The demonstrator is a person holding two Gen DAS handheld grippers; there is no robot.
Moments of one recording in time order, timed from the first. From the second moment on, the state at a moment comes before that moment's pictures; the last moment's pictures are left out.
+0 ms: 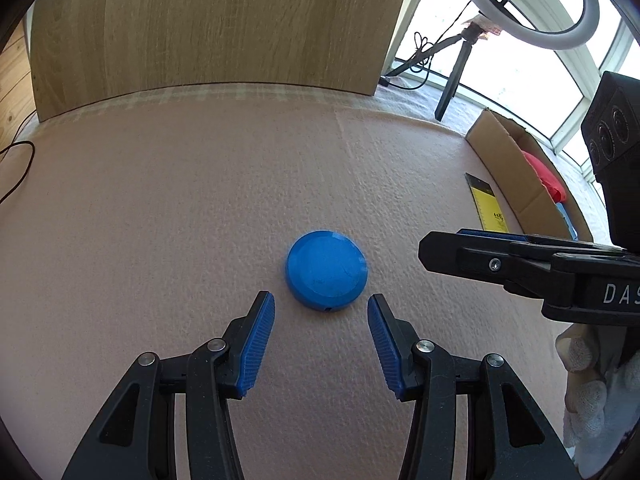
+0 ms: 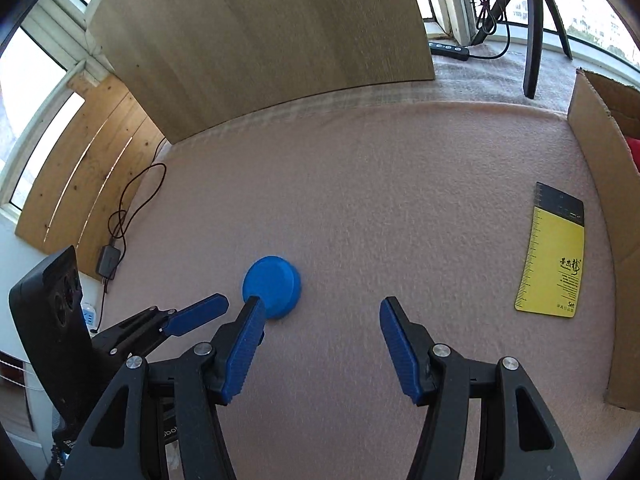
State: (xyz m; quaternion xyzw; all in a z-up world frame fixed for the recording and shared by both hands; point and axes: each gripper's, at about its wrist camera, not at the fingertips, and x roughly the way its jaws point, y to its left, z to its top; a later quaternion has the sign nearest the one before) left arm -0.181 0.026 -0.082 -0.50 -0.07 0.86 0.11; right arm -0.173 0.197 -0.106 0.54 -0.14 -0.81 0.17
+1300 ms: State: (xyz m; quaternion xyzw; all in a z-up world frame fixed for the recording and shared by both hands) left arm -0.186 0.036 -0.093 -0.50 -0.08 0.85 0.15; right arm -0.199 0.159 -0.142 0.59 -0.15 -0.77 0.20
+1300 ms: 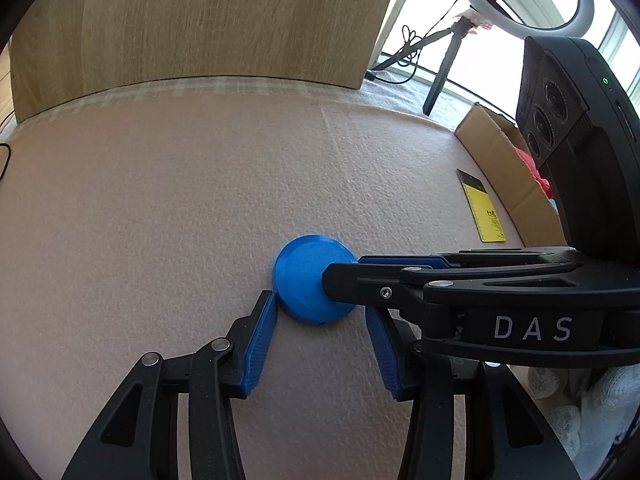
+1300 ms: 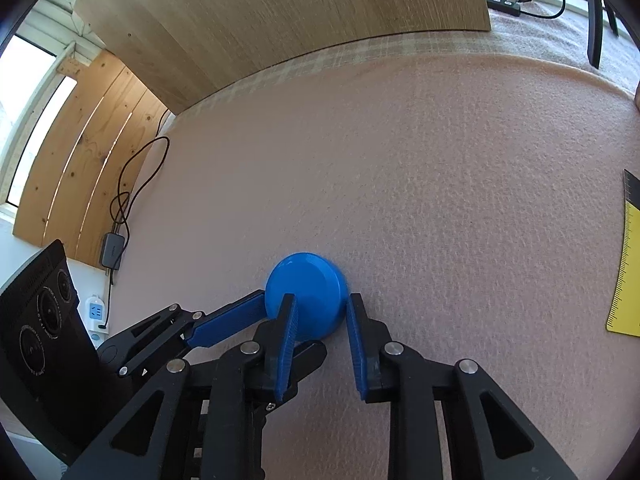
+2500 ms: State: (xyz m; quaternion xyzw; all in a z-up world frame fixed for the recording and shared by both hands) left arm -0.178 0.231 -0.005 -0.42 -0.03 0.87 0.26; right arm -0.131 0.328 -0.054 0.49 -0.19 -0.84 0.12
